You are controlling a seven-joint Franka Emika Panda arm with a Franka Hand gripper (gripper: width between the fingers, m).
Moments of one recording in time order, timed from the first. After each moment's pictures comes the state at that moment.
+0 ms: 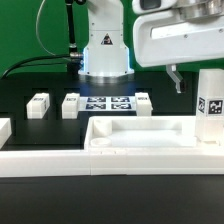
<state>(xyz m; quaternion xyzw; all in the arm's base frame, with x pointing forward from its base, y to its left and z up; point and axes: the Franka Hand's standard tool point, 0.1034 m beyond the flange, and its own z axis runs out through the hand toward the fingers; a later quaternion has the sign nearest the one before) 0.641 0.104 0.112 -0.99 0.08 -0.02 0.07</state>
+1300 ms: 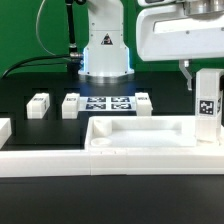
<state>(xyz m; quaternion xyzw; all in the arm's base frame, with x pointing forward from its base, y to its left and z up) 0.644 0.100 0.111 -0.92 0.39 0.00 0.07</state>
